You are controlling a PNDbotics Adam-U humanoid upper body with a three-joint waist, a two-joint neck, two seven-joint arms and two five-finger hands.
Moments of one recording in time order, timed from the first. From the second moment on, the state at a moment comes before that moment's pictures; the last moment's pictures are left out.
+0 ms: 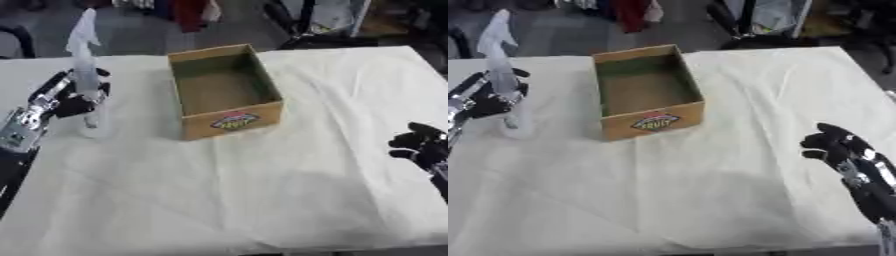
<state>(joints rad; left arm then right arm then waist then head) -0.70 0.54 -0.02 -0.77 -0.19 -0.42 -0.29 -0.08 -0.14 -0.23 -1.69 -0.14 -0.20 0.65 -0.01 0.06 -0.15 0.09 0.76</state>
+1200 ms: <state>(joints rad) -0.85 0.50 -0.10 -0.95 0.28 -0.31 -0.48 -0.08 -0.14 -0.23 -1.69 -0.14 -0.20 0.65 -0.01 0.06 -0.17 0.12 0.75</state>
